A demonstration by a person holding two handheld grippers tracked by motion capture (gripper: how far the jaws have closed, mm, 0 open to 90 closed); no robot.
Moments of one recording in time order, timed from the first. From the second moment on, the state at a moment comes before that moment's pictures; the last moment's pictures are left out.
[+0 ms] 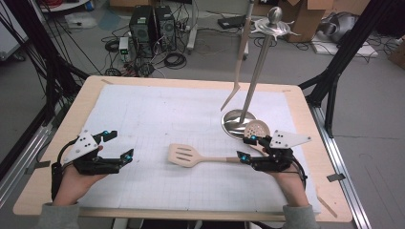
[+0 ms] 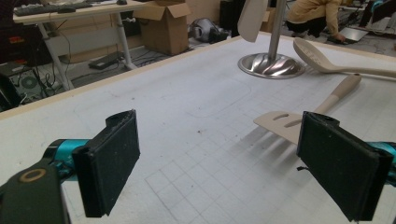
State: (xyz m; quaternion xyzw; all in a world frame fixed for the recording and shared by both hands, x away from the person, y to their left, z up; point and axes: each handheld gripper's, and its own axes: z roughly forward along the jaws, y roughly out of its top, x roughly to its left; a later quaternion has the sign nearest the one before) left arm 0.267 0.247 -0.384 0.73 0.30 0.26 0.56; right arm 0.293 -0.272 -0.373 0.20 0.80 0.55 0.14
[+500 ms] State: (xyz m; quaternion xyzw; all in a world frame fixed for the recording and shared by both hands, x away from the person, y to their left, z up) left arm 0.265 0.252 -0.383 0.72 0.31 0.26 0.56; right arm 0.307 -0.239 -0.394 0.20 0.82 0.53 0.11
